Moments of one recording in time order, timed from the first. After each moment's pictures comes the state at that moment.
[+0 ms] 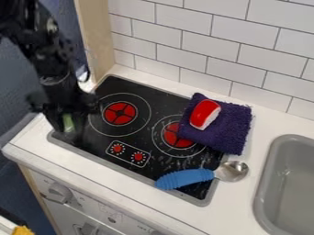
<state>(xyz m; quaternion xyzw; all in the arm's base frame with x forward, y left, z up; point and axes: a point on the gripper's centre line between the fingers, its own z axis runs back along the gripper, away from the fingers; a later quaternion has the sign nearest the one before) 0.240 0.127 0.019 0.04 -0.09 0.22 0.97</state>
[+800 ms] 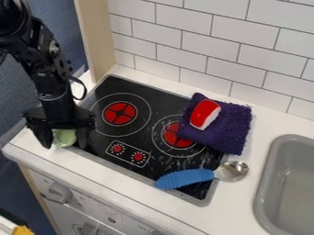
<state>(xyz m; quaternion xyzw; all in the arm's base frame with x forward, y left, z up) 0.229 0.135 -0.004 0.04 -0.05 0.24 0.97</state>
